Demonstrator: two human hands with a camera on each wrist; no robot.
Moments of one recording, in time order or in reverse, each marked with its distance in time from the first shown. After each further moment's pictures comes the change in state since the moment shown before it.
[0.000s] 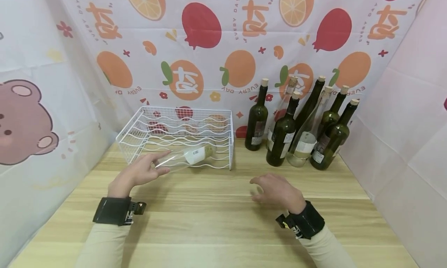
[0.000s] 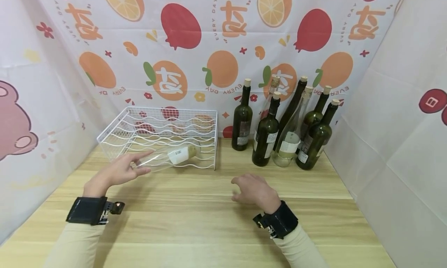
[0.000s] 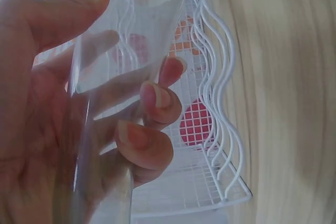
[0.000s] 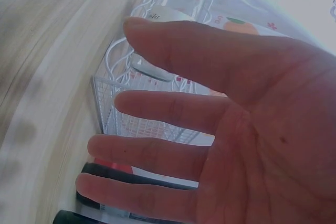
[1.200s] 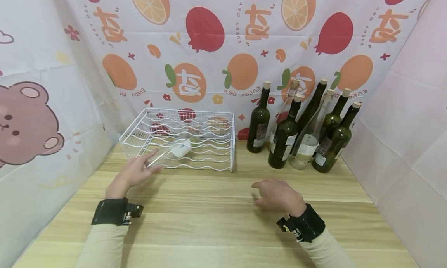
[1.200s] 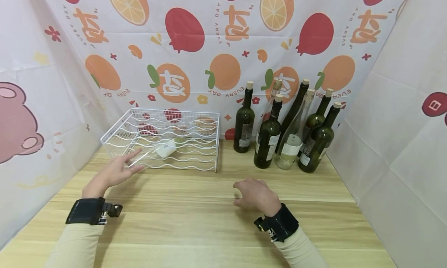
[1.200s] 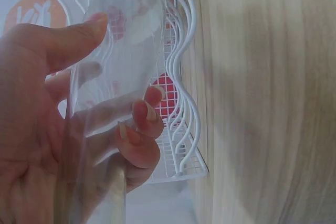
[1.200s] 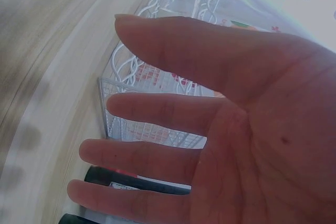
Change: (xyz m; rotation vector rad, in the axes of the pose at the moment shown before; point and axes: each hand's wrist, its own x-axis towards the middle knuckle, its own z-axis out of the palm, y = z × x) left_hand -0.008 -0.035 0.001 0.066 0.118 -0.109; right_hand 0.000 -0.004 0.005 -0.044 -0.062 0.080
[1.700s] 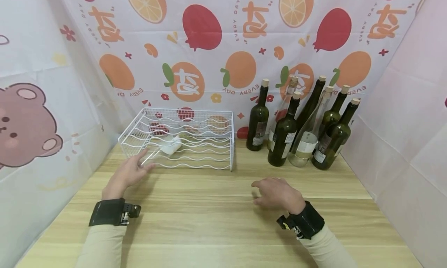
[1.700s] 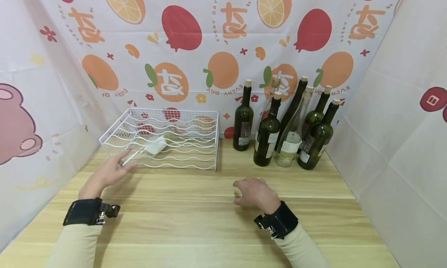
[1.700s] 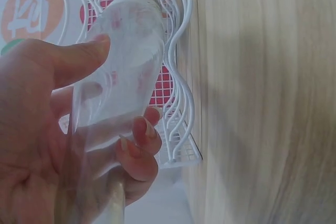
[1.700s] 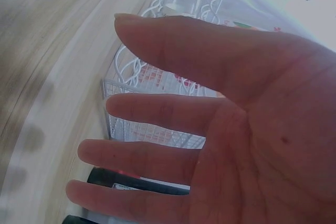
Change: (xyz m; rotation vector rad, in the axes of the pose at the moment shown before) left_hand -0.002 -0.014 -0.003 -0.023 0.014 -0.077; right_hand 0.003 0.000 0.003 -0.020 -0.025 0.015
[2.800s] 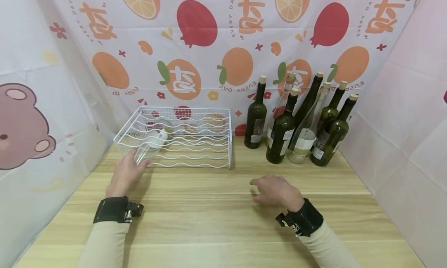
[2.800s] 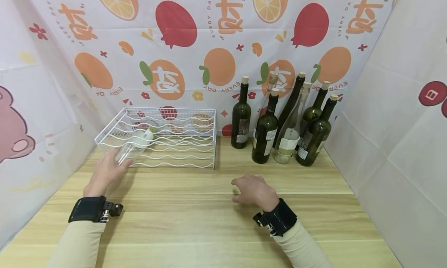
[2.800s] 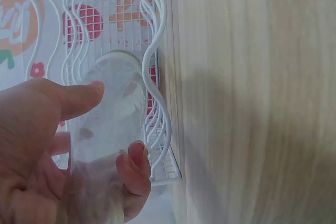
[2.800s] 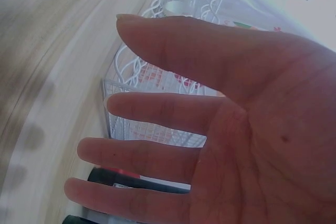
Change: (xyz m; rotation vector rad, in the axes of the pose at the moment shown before) left_hand 0.006 -0.002 0.017 -0.043 0.178 -0.149; right_hand 0.002 0.002 -0.001 -0.013 -0.012 0.003
